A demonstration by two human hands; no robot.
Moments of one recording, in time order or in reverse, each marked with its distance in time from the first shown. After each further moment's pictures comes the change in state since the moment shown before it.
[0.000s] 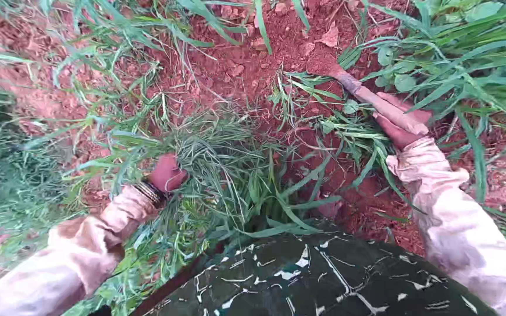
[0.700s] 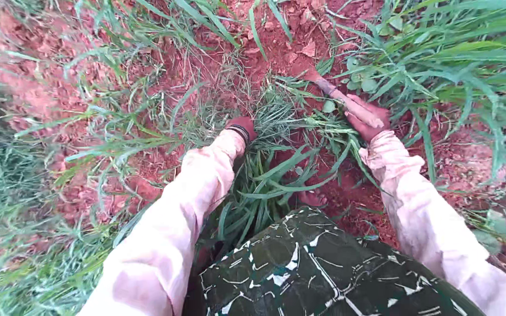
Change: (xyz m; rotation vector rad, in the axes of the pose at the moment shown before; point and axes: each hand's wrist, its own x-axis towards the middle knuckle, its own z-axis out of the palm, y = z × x) left_hand 0.111 0.175 0.043 0.386 -0.340 -0.109; right_hand 0.002 -0.007 -0.005 -0.098 -0.026 -0.035
